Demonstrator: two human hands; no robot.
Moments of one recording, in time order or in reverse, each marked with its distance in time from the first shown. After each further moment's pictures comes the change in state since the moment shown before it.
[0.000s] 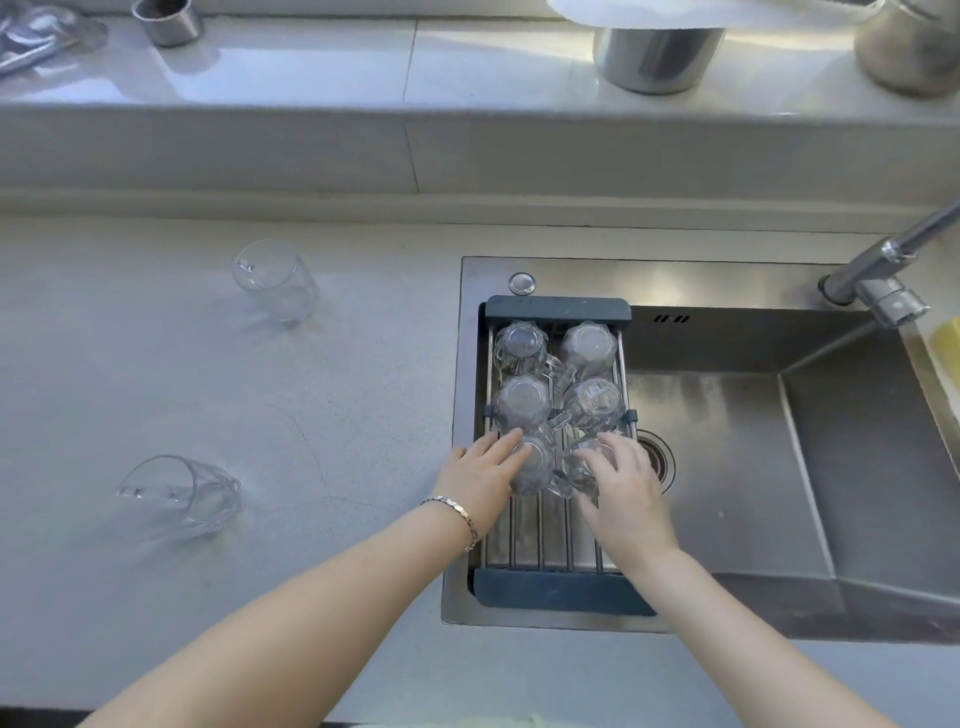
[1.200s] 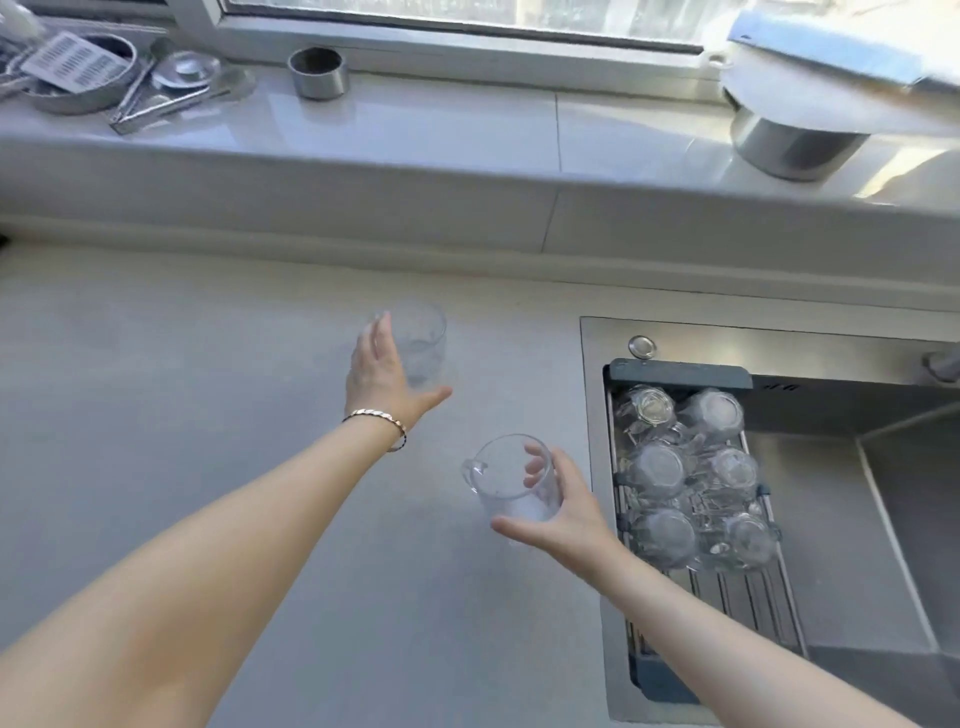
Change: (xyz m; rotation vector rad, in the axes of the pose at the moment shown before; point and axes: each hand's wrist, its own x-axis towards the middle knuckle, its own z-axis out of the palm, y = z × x) left_hand -0.007 -0.258 -0.107 -0.563 0.505 -0.504; right_hand 0.061 -0.213 0.048 0.845 -0.215 0.132
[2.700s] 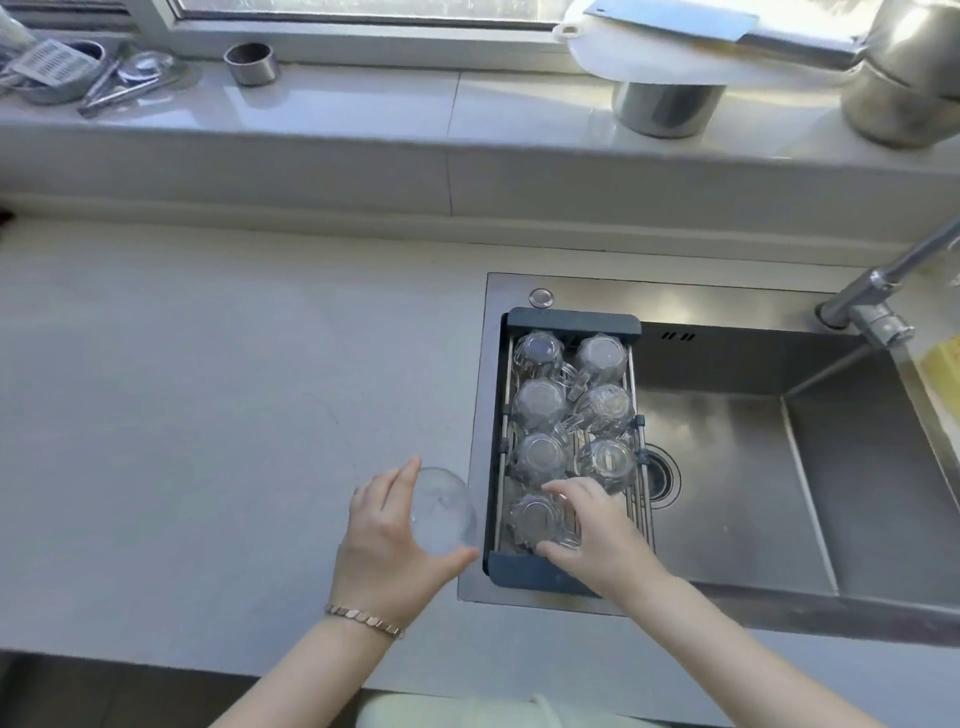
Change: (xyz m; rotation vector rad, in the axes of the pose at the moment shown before) left_hand -0.274 0.094 0.075 0.074 -0.019 0.045; right_hand -0.113 0.094 -0.154 -0.592 -0.086 -0.166
